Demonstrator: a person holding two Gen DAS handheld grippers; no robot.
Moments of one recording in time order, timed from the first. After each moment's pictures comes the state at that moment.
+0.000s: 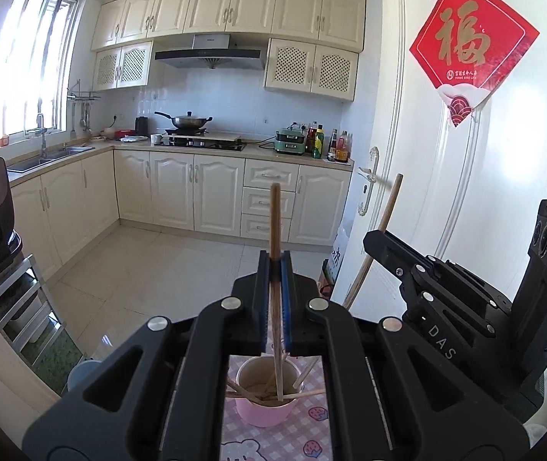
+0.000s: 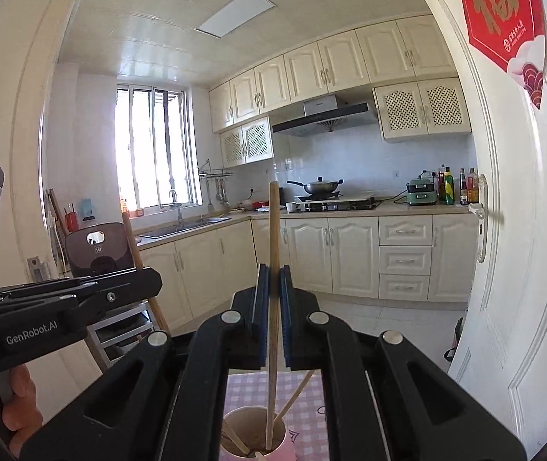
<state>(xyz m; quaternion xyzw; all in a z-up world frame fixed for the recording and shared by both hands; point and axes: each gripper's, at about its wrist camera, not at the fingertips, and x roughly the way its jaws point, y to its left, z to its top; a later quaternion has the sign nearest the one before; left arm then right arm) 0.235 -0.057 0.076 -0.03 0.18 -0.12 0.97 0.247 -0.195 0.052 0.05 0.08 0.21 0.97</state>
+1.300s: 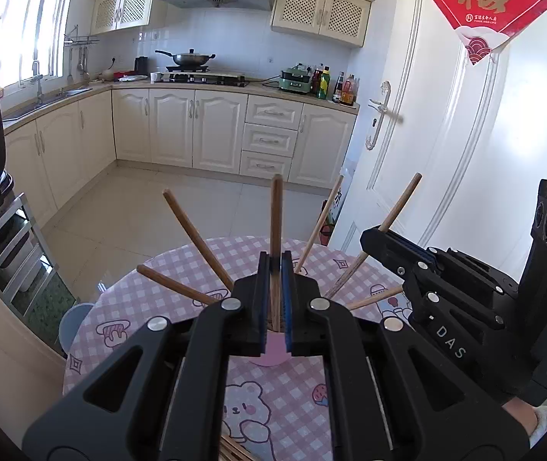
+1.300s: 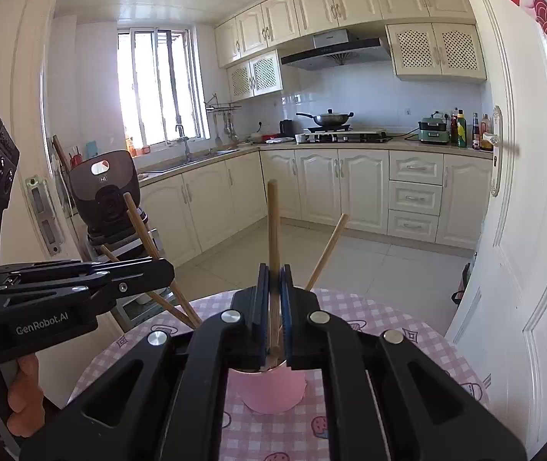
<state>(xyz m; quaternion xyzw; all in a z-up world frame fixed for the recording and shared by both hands) 0.237 -0.046 -0.002 -0.04 0.29 -0.13 0.95 0.241 -0.179 -0.004 0.03 0.21 0.23 0.95</state>
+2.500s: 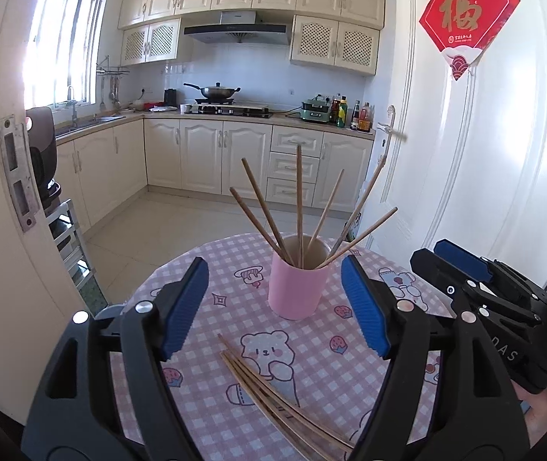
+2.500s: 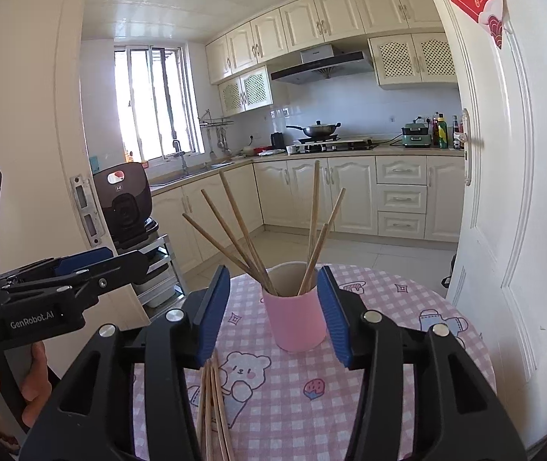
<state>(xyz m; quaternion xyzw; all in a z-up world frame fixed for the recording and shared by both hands) 0.110 -0.020 0.000 -0.03 0.22 -0.07 0.97 0.118 -0.182 -0.001 0.05 0.18 0.20 0.96</state>
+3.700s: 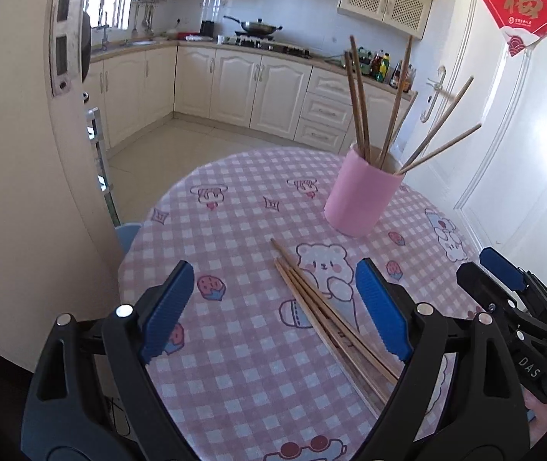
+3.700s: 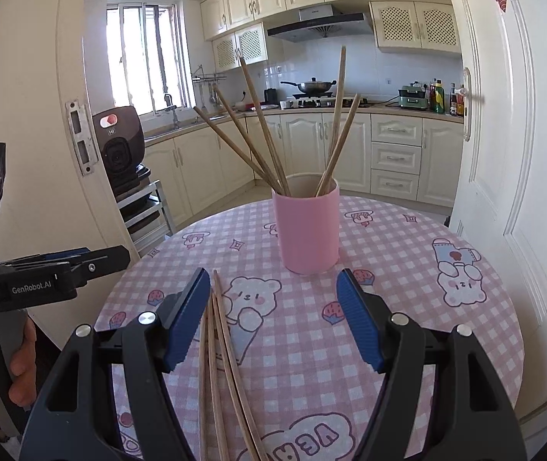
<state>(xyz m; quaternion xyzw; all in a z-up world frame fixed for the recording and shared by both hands) 0.111 0.045 -0.092 -0.09 0.35 -0.03 0.93 0.102 -0.145 -0.069 0.02 0.26 0.18 0.95</state>
